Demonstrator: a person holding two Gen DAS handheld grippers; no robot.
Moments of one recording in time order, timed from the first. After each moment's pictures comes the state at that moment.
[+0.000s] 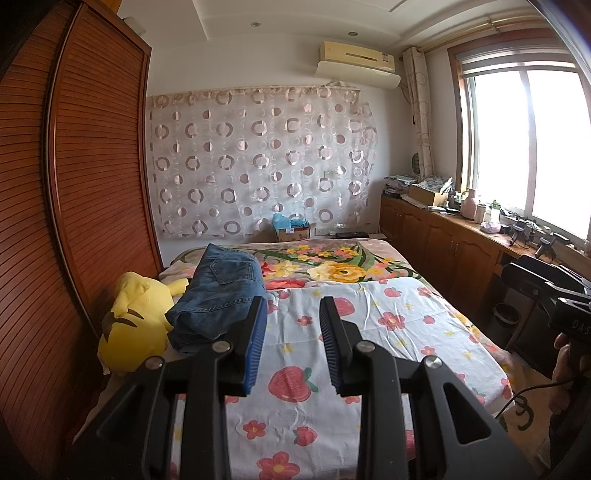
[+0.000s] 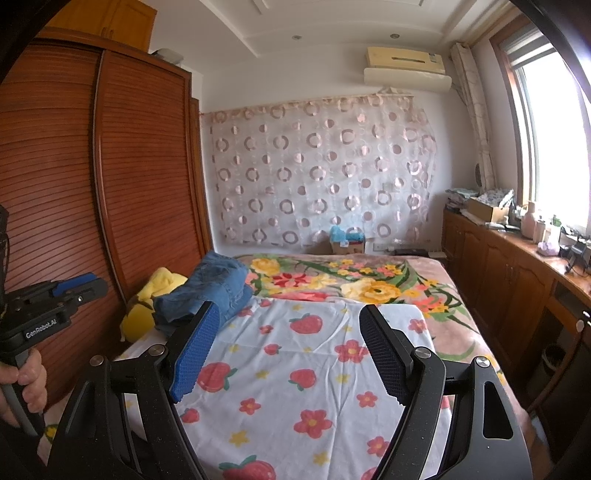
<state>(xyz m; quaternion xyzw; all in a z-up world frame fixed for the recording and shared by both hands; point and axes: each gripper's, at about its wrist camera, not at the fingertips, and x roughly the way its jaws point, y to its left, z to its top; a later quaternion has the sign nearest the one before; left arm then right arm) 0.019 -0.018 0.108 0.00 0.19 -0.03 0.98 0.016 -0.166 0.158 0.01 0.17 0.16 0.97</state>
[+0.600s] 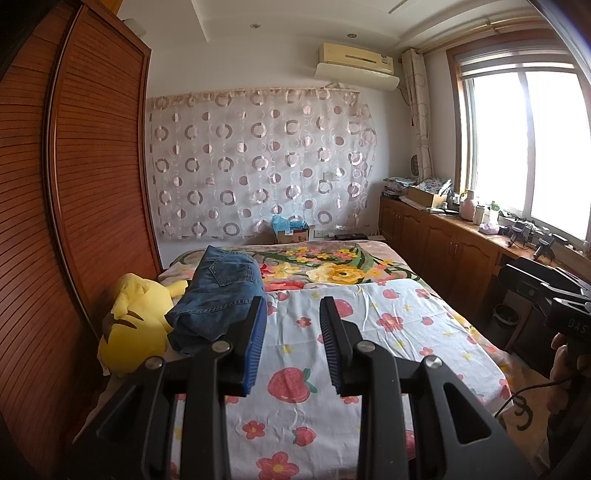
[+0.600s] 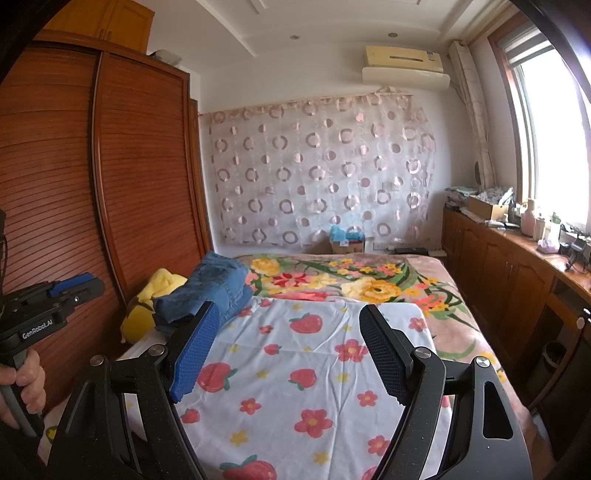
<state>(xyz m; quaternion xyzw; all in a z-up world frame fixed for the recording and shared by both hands) 0.019 -0.018 0.109 0.00 0.18 -0.03 0.98 0.017 -0.169 0.159 0.01 0.17 0.16 0.97</state>
